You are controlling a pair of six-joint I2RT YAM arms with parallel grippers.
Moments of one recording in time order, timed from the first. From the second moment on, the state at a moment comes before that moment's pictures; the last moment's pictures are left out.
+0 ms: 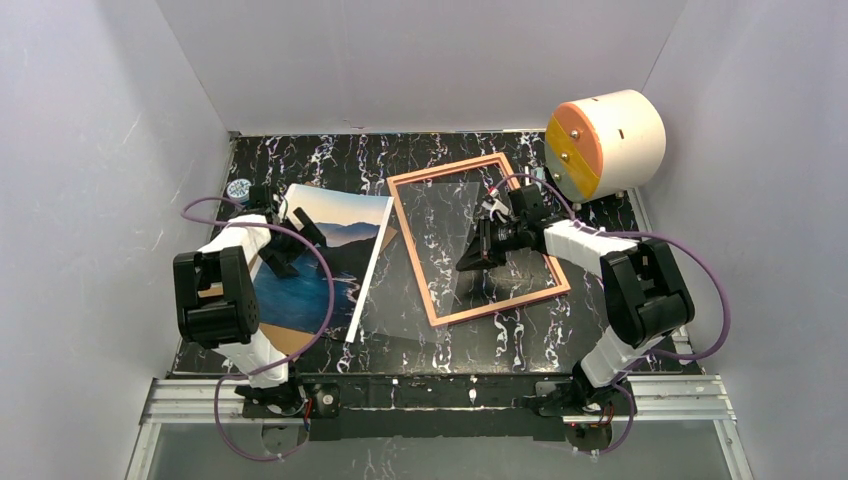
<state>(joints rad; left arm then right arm) 0.13 1.66 0.99 -0.57 0.18 -0.56 0.40 1.65 0.95 -0.28 -0.83 0.58</state>
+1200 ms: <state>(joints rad) 0.13 1.63 0.94 -0.50 0.15 -0.63 0.47 1.70 0.75 0.18 -0.43 0.99</state>
